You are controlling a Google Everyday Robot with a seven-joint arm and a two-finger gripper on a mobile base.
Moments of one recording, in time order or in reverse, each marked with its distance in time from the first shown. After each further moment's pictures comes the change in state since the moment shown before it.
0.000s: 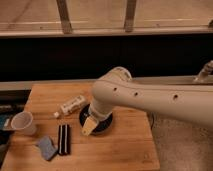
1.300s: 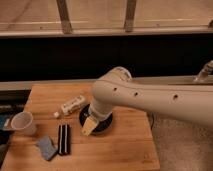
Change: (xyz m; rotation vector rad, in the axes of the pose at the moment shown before) arm 0.000 0.000 0.000 0.000 0.000 0.000
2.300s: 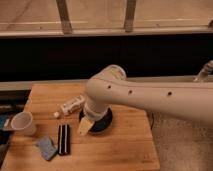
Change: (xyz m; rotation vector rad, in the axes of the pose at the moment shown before) arm -0.033 0.029 0.003 -0.041 0.014 -0.117
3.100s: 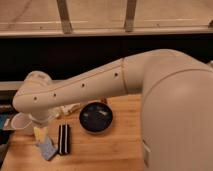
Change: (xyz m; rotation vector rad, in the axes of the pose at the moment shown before) arm -0.133 0.063 0.092 0.138 0.116 -0.237
